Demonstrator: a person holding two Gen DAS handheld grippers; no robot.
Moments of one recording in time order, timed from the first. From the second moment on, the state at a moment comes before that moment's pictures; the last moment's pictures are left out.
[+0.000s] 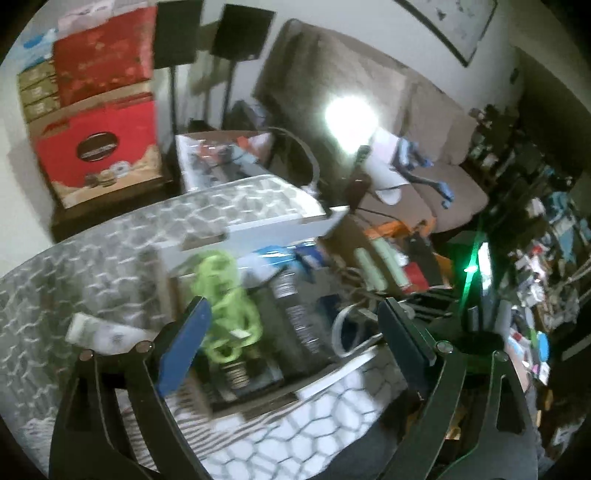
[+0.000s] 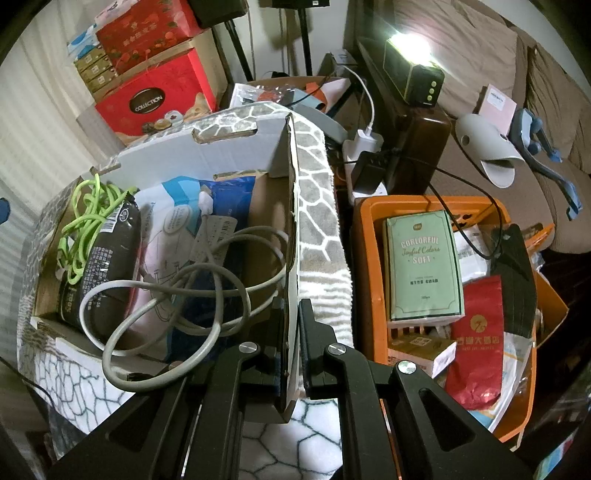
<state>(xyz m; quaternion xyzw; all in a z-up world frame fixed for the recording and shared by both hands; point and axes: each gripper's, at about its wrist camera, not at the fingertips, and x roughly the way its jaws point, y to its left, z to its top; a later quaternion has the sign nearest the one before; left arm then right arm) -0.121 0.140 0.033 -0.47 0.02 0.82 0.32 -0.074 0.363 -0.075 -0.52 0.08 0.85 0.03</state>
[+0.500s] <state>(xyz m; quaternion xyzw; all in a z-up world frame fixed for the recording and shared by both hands) -0.139 0.020 -0.003 -0.51 0.00 0.84 0.18 -0.074 0.364 -0.075 -0.52 0.08 0.85 0.03</state>
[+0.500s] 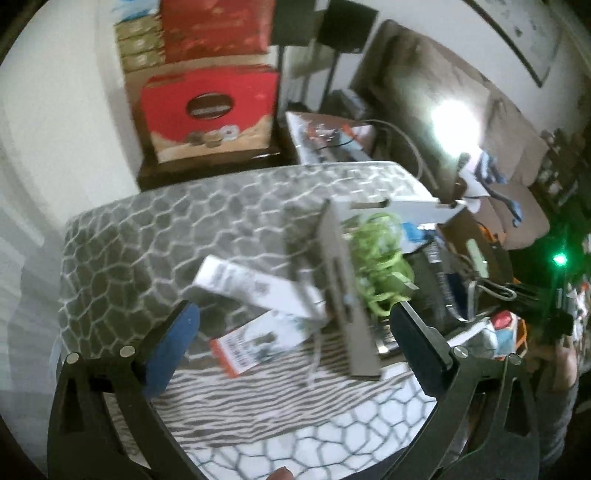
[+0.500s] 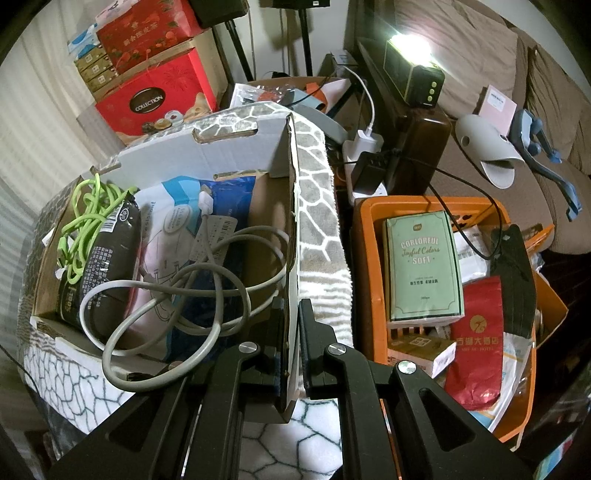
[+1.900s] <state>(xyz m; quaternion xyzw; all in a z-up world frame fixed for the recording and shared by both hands) -0.191 -0.005 -0.080 -0.54 -0.25 0.79 0.16 -0.073 0.363 -0.075 -0.52 0.07 0.85 0.03</state>
